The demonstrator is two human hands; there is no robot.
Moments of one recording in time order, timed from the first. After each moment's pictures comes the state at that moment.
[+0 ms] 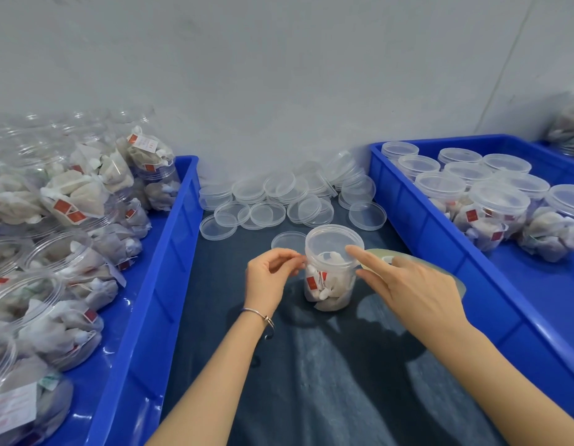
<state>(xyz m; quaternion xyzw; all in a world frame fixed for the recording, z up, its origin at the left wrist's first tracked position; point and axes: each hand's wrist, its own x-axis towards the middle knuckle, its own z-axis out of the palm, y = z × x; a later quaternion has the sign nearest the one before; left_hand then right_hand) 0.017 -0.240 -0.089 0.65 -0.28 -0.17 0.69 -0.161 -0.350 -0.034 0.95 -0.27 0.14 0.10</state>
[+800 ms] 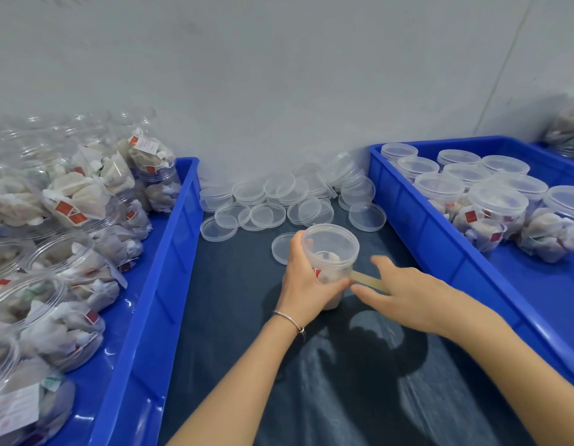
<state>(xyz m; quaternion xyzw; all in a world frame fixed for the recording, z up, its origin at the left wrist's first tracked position) -0.017 -0.264 -0.086 0.71 -0.36 -0.16 0.58 -0.159 -0.344 -0.008 0.93 -0.34 -0.07 -0.12</state>
